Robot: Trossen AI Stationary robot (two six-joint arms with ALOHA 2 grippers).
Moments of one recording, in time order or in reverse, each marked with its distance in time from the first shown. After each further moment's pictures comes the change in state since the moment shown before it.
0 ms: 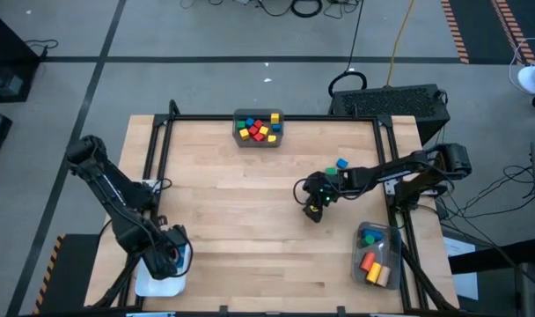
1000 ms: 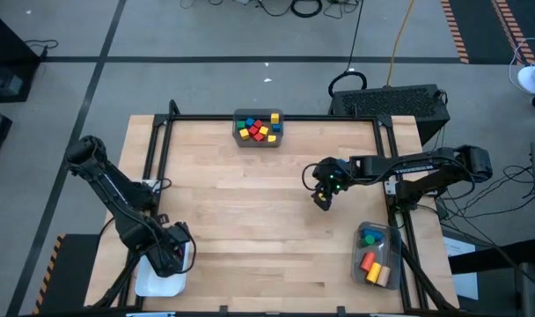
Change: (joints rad) left arm 0.042 0.004 -0.001 0.007 -0.019 -0.026; right arm -0.088 -0.220 0.051 -0.295 0.063 -0.081
